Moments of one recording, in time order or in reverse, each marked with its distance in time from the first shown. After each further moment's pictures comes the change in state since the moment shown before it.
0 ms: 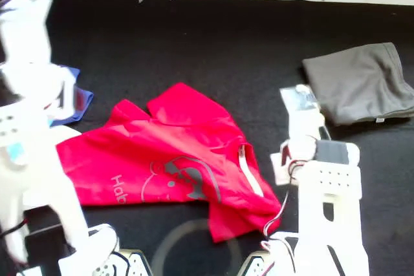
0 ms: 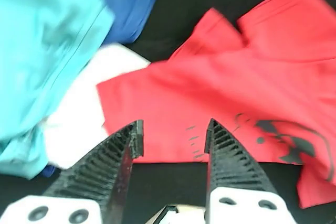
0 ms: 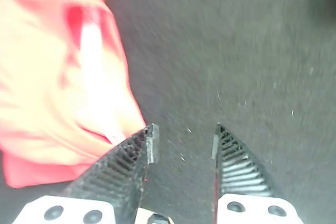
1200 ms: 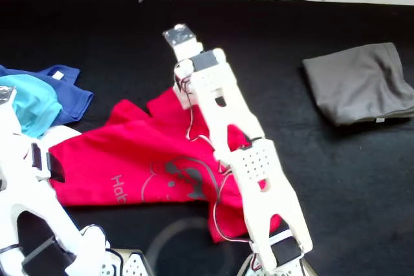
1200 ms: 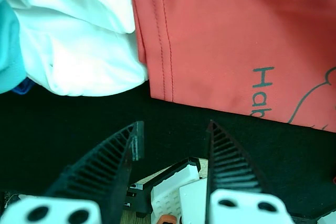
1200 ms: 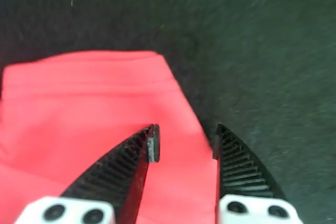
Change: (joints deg) left arm -21.5 -5.1 40.4 -14.2 -10.2; right arm -28.2 103.6 -110.7 8.4 -10.0
